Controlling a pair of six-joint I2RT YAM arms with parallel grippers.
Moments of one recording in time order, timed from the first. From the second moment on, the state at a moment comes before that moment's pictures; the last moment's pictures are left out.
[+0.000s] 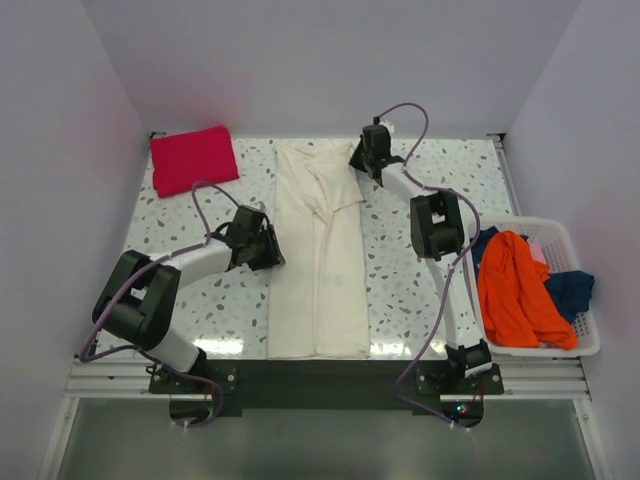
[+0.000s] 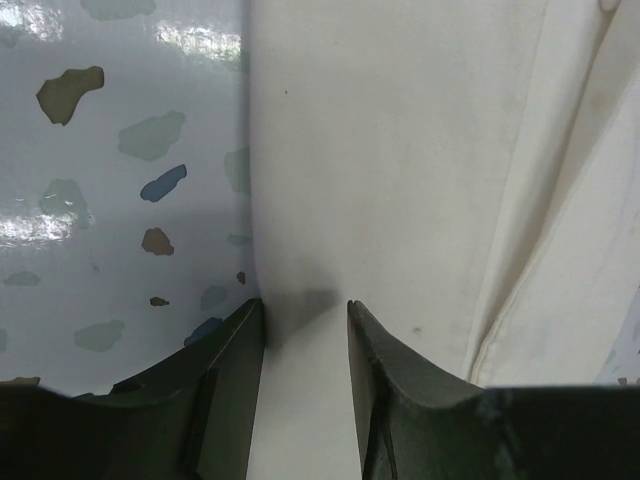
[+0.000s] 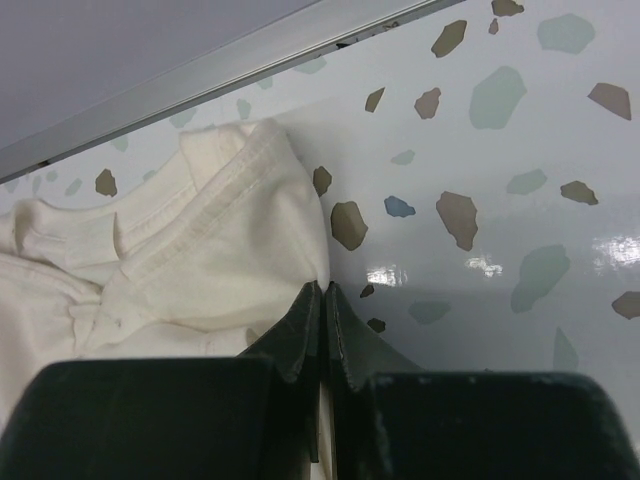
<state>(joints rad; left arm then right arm) -0.41 1.56 0.76 -0.17 0.08 -0.65 0.30 2.62 2.18 -0.11 0.11 0.61</state>
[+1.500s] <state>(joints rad) -0.46 1.57 0.73 -0.08 0.07 -0.67 0.59 2.46 2.14 -0.25 0.25 0.40</state>
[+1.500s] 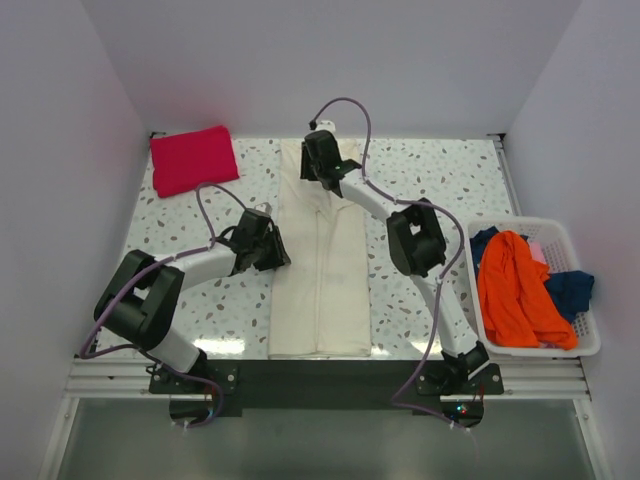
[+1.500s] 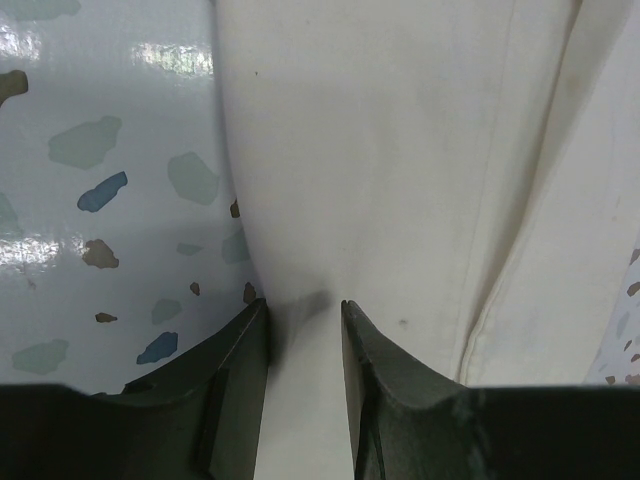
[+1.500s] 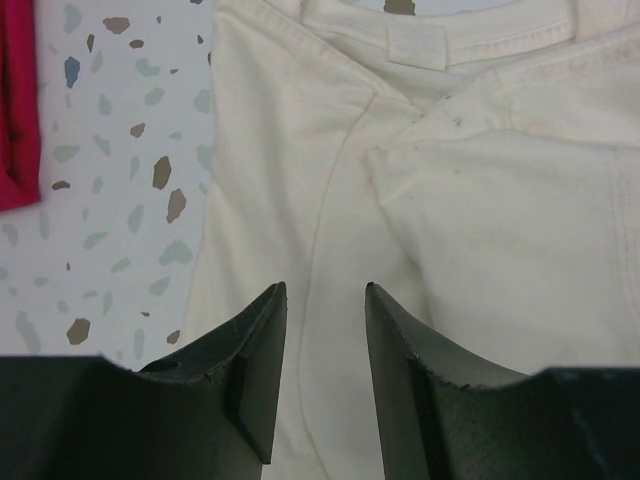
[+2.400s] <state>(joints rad) -0.46 1.57 0.72 -0.07 0.08 -0.67 0.56 2.71 2.44 -0.37 0.30 0.49</state>
